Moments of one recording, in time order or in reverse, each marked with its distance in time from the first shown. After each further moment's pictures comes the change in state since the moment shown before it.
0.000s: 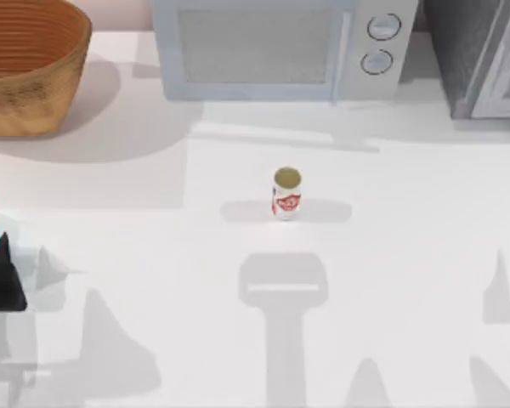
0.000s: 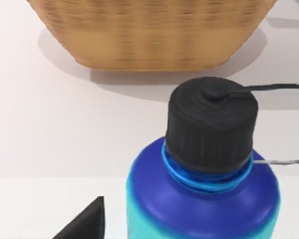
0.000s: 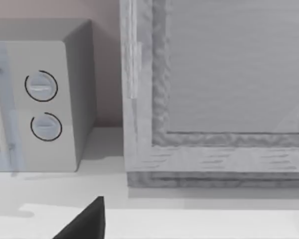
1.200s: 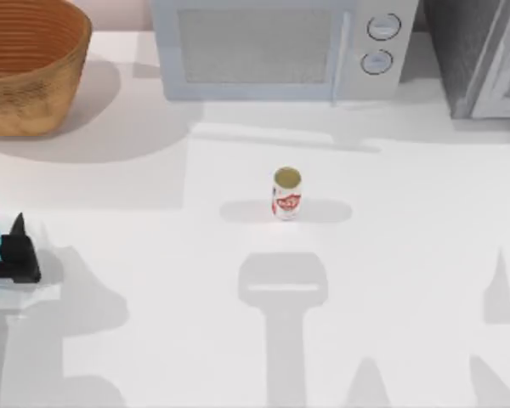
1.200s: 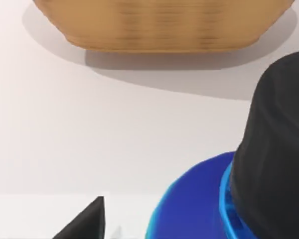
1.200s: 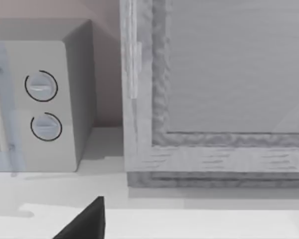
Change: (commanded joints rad) left arm -0.043 0.445 0.206 0.206 -0.034 -0.008; right arm 0.000 0.000 0.000 0.000 0.000 0.000
